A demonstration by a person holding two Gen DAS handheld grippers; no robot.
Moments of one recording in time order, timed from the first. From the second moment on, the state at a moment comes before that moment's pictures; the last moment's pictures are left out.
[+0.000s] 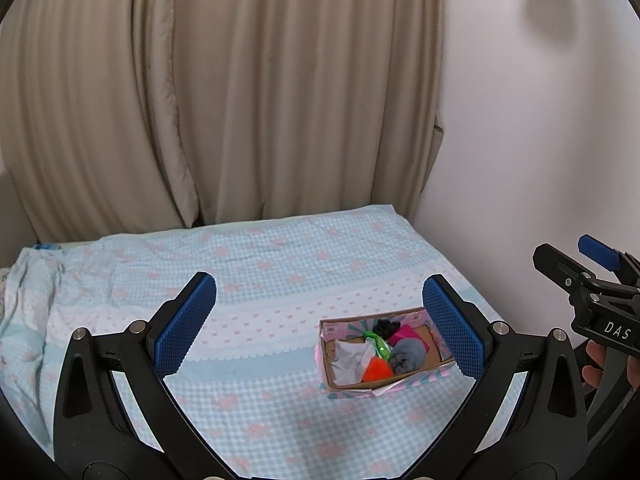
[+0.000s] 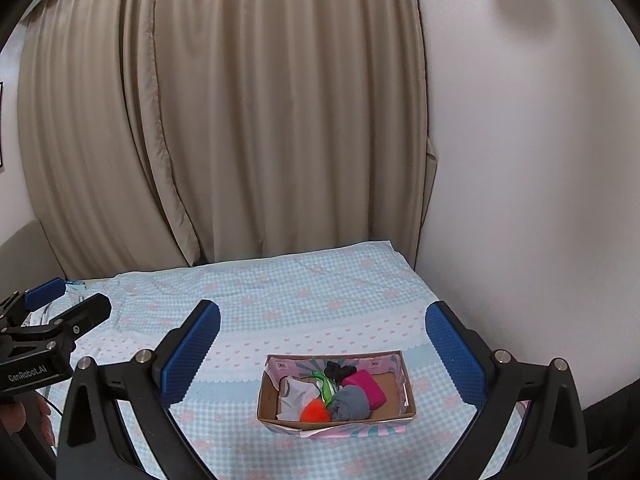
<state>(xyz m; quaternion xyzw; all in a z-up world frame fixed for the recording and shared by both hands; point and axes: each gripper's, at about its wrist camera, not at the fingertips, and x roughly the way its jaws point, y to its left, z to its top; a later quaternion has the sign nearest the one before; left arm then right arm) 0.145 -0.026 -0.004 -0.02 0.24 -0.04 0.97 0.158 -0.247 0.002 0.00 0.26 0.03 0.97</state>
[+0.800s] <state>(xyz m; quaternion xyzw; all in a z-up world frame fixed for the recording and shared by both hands) 0.146 -0.023 -0.002 -0.02 0.22 -0.03 0.97 0.163 -0.247 0.003 0.00 0.26 0.03 0.97</state>
